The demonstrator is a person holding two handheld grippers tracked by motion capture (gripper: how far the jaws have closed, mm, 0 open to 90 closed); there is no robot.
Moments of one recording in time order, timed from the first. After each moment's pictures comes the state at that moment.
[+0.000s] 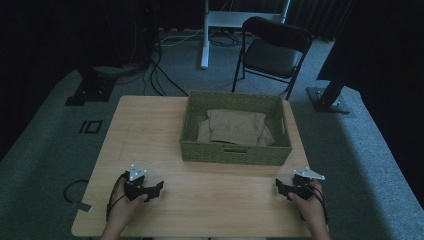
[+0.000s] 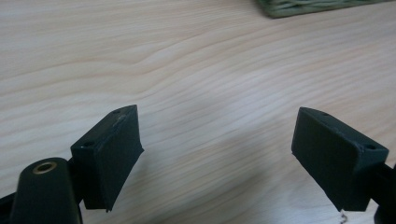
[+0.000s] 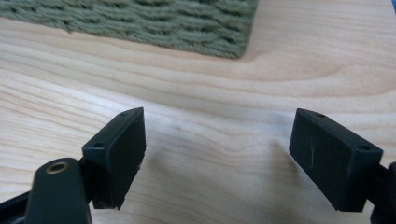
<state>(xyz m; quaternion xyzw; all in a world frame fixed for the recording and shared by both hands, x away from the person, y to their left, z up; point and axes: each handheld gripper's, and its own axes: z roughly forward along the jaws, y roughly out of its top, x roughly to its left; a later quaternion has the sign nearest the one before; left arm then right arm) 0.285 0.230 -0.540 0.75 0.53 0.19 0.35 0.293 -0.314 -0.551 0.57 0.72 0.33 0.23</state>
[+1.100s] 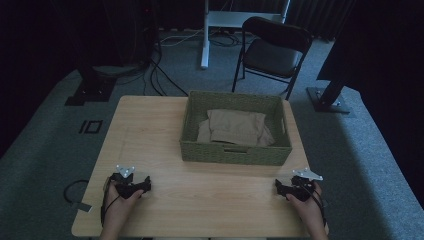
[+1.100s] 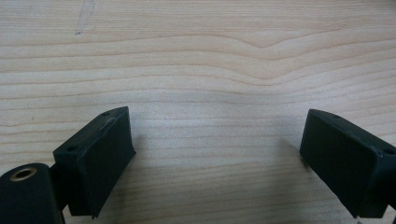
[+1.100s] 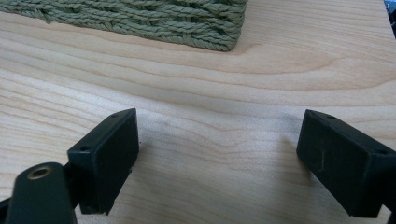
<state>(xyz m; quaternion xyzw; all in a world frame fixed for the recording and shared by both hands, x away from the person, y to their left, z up) 0.292 0.246 -0.552 0.68 0.63 0.26 0.28 0.294 -0.312 -0.556 0.58 0.71 0.31 0.24</state>
